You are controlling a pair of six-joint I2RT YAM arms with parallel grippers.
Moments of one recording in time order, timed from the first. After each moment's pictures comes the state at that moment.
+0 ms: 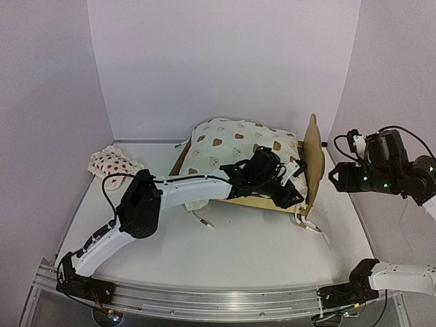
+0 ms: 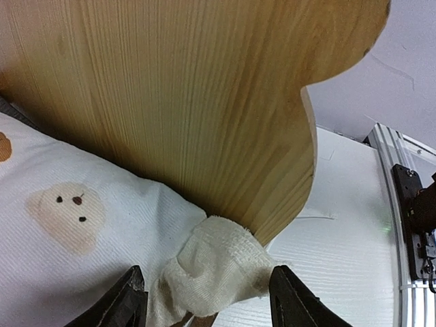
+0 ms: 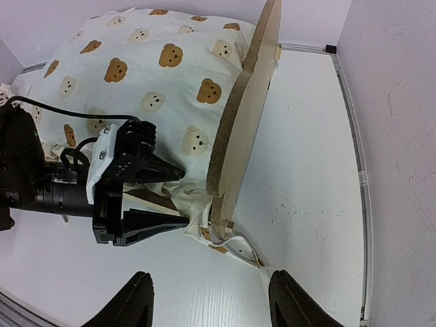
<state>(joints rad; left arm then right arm) -1.10 2.61 2.37 -0.20 0.32 -0.01 0.61 0.86 1.15 -1.03 0.35 0.40</state>
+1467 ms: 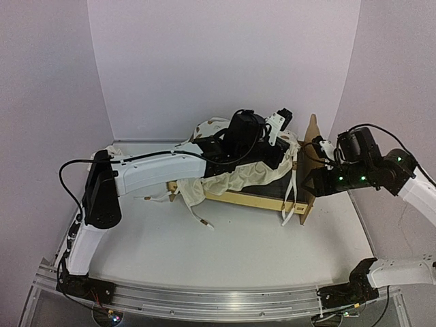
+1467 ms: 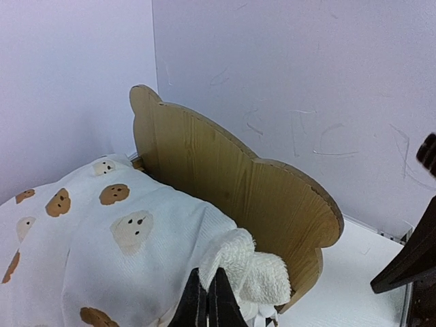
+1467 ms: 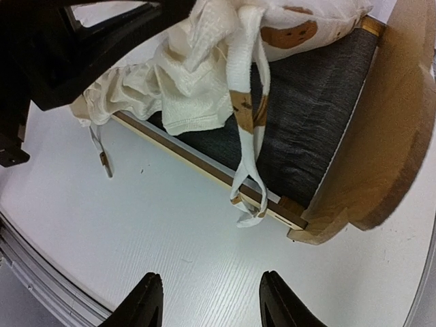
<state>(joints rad) -1.10 2.24 2.13 -0.08 -0.05 -0.05 0.61 1.02 1.11 -0.89 0.05 0.29</state>
